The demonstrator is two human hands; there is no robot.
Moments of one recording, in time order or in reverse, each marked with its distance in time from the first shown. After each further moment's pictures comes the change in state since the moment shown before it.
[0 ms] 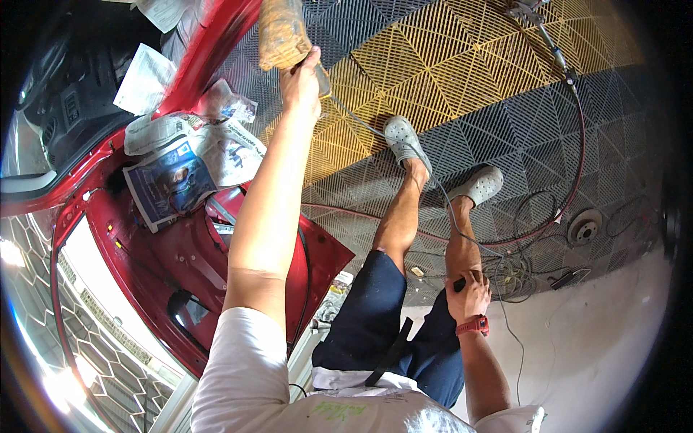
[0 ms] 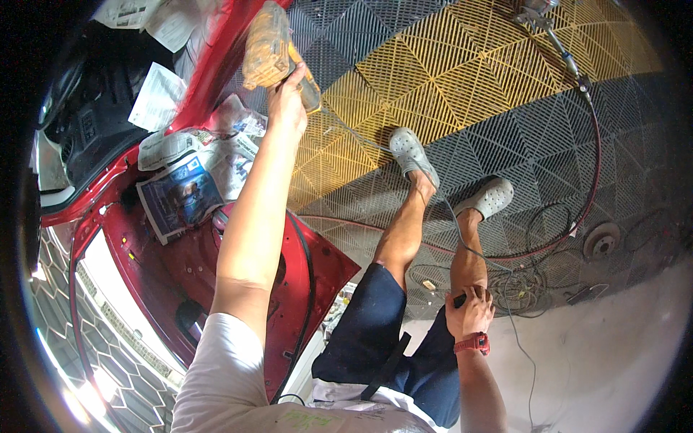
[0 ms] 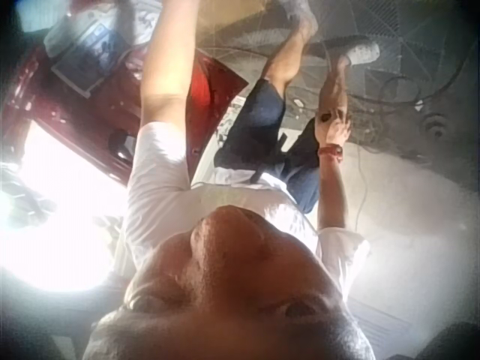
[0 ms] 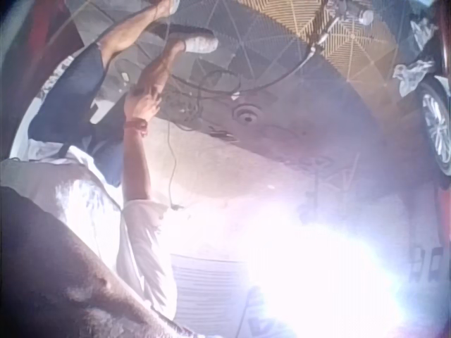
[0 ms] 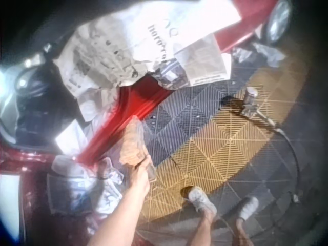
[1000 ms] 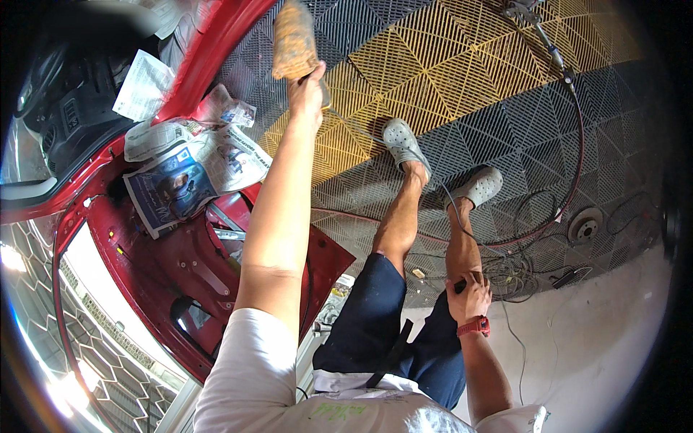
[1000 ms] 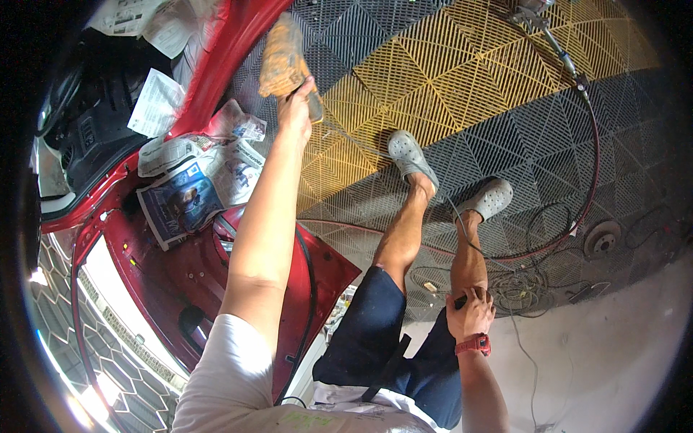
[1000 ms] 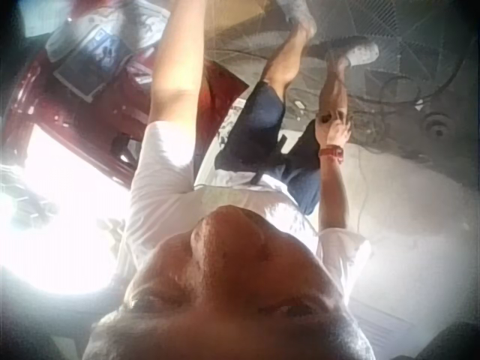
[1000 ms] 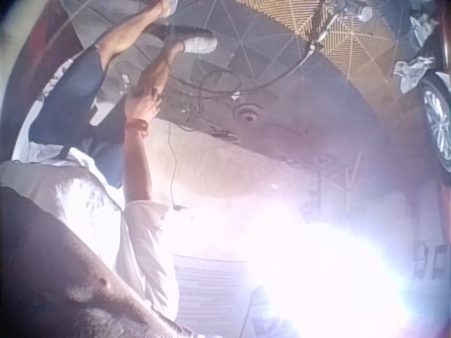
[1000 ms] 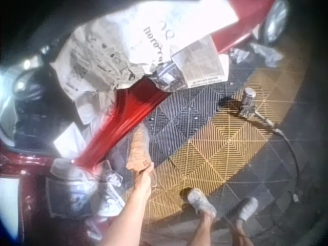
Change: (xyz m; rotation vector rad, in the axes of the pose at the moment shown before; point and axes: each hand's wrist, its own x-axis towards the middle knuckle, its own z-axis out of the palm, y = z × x) left_hand 0.014 -0.039 -0.019 0.072 0.008 -0.104; right_hand 0.000 0.002 0.001 -0.028 0.024 -0.015
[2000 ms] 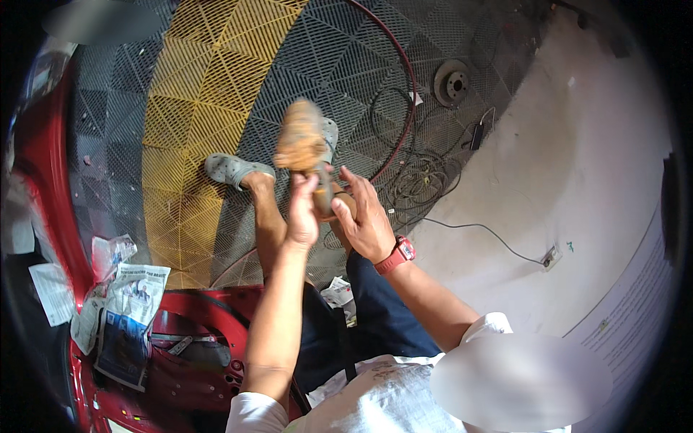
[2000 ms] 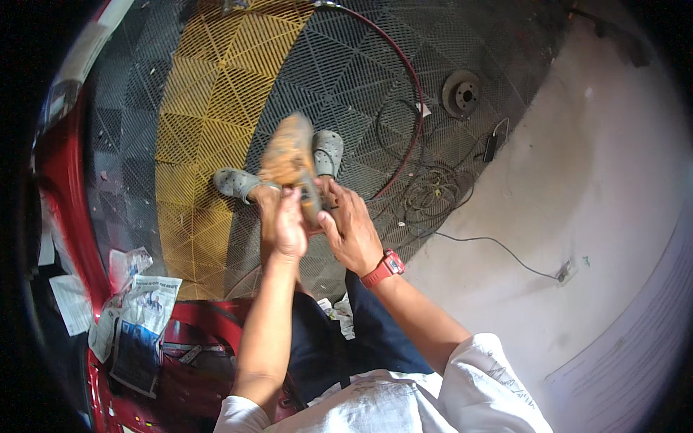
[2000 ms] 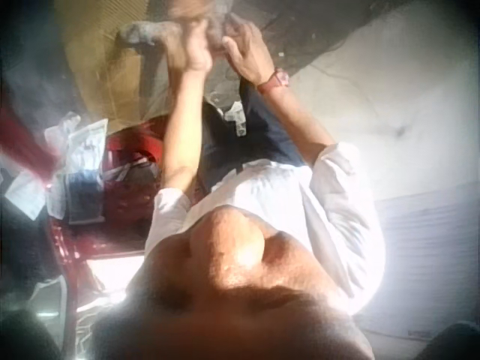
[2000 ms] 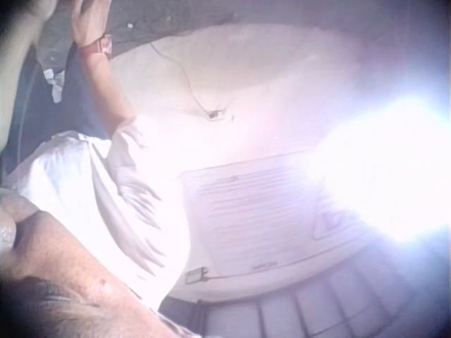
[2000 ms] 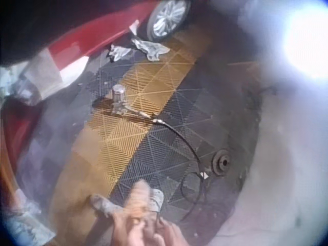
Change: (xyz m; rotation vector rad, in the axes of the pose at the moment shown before) left_hand -0.342 -0.119 0.176 -0.221 -0.779 -0.753; right_hand 0.044 0.022 -0.076 0.822 0.510 -0.114
